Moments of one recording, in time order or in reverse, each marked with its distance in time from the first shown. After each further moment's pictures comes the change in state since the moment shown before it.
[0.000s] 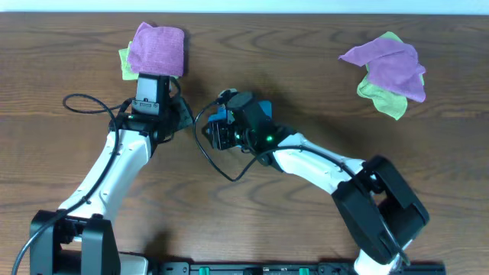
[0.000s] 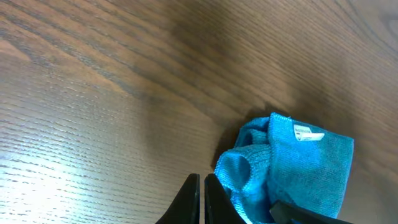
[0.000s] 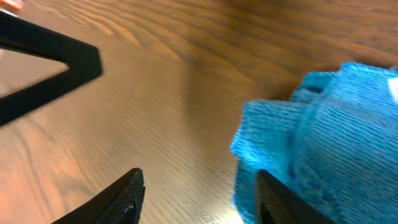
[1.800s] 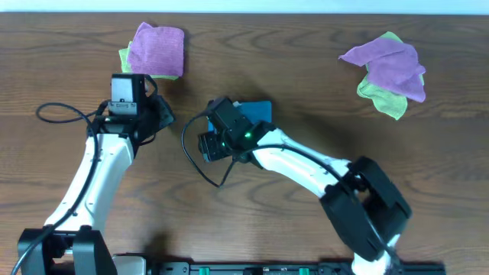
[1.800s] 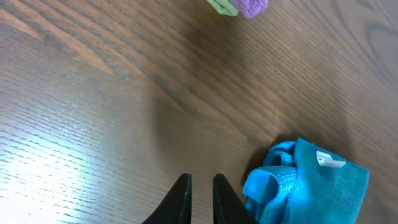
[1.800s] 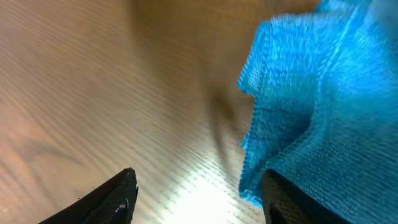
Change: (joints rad) left arm 0.123 -0.056 0.000 -0.060 -0.010 0.000; right arm 0.094 0.079 0.187 -0.404 0.115 0.000
